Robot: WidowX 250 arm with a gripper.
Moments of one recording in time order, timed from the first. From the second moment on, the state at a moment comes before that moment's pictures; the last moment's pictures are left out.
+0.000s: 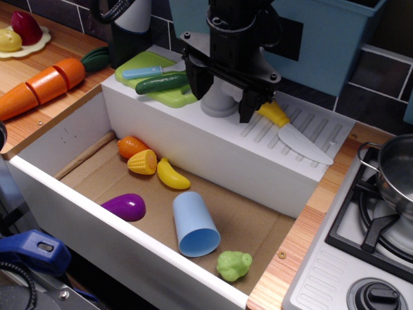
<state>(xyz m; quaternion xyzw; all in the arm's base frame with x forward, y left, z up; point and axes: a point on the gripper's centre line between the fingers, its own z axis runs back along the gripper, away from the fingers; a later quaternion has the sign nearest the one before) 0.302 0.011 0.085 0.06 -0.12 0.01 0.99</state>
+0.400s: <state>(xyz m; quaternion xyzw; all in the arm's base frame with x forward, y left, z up) 0.301 0.013 0.074 0.07 -0.12 -0.01 0.99</state>
